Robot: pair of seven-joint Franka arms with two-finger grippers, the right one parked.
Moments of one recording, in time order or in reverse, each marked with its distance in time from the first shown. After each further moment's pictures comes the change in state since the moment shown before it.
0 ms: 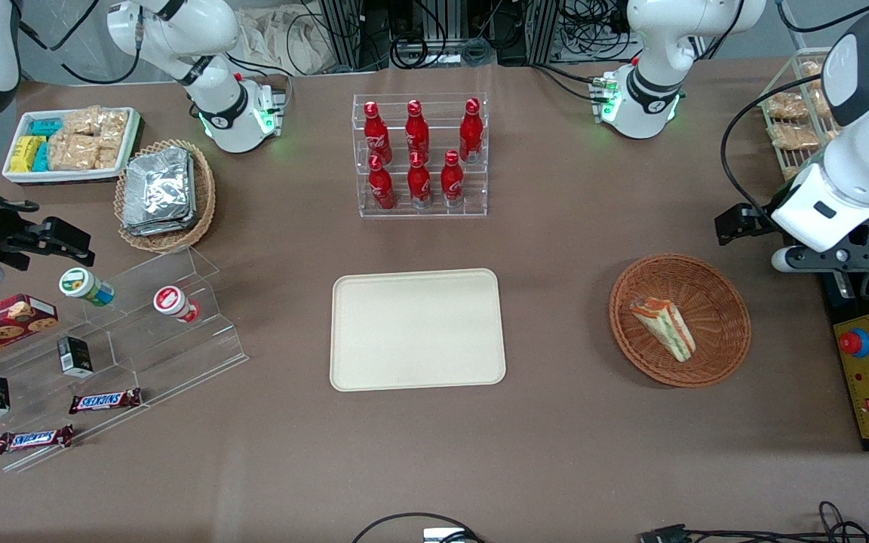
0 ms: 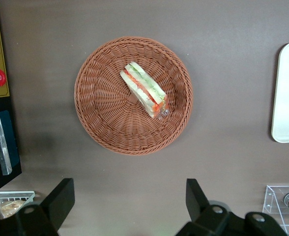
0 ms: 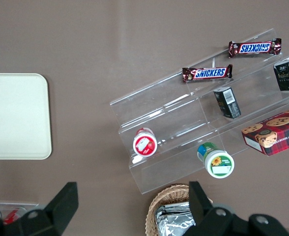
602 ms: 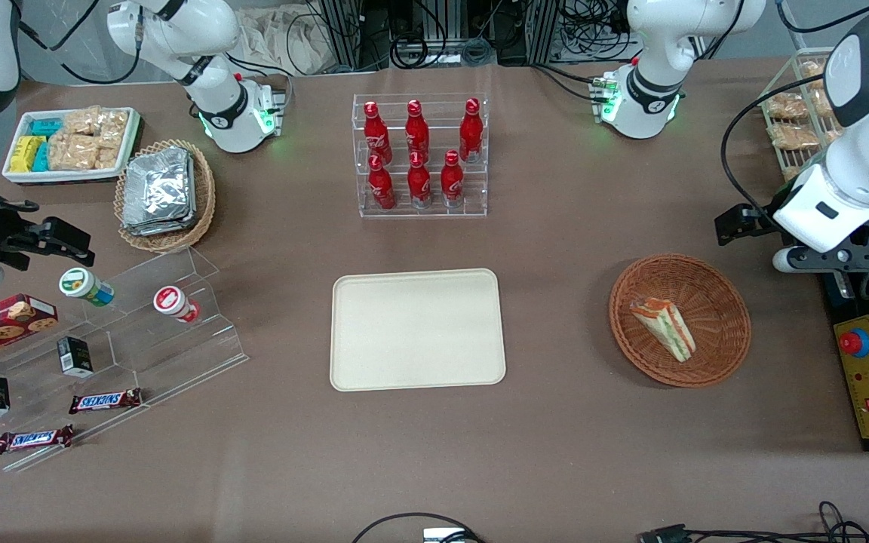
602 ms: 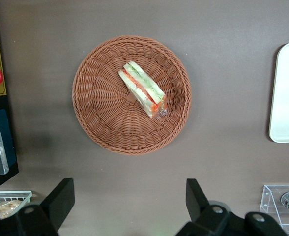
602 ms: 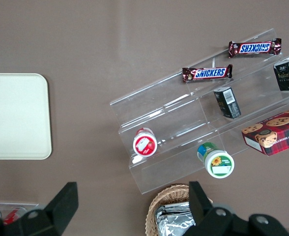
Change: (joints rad) arm 0.000 0.000 0.006 -0.003 -0.011 0.000 0.000
